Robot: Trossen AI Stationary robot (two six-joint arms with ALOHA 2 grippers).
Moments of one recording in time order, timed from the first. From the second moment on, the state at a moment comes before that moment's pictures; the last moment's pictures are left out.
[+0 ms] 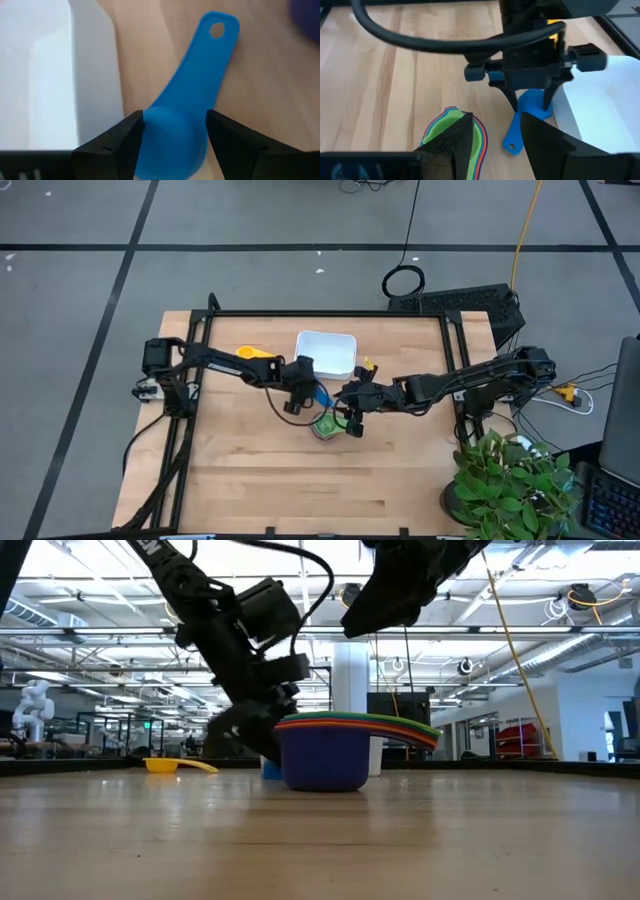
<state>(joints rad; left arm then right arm) 0.14 1.81 0.95 -0.14 -0.05 0.53 0.15 1.48 1.00 -0.18 0.26 0.19</state>
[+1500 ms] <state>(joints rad) -0.02 1.74 0.94 -0.41 -0.08 0.18 0.17 1.48 1.00 -0.17 0.26 0.22</state>
